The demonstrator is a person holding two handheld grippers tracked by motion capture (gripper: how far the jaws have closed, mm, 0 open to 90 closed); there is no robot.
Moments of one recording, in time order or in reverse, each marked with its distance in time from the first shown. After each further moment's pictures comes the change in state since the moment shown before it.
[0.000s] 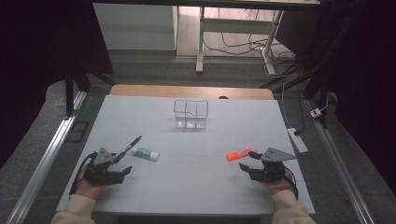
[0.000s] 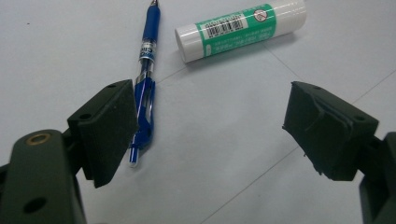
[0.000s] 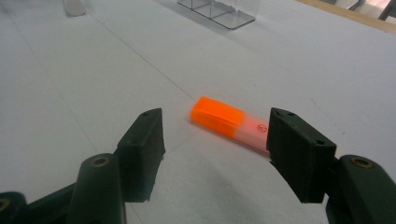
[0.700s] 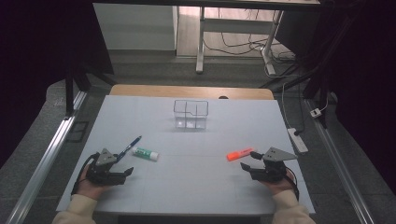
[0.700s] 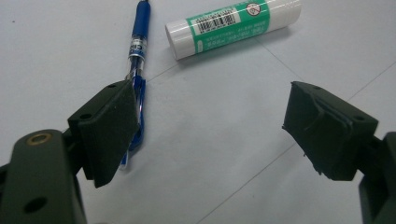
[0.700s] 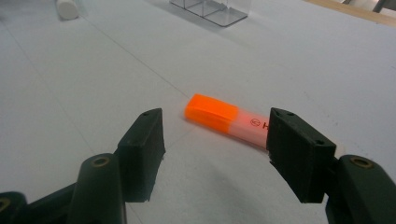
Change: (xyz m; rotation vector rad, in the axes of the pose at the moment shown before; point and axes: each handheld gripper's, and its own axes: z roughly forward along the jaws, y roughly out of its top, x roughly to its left) left arm -0.004 0.000 0.004 0.011 -0.016 0.013; right arm -0.002 -0.002 -0.003 0.010 -0.020 0.030
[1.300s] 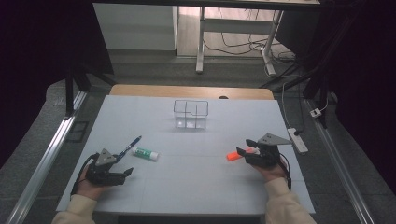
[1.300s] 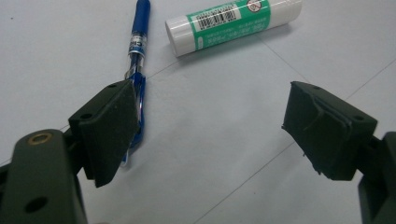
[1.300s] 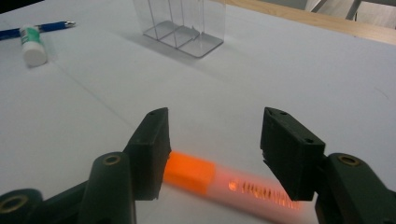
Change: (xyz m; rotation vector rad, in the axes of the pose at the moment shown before) left arm 0.001 -0.002 0.000 0.002 -0.004 -0.001; right arm -0.014 0.030 0.022 -0.032 -0.043 0.106
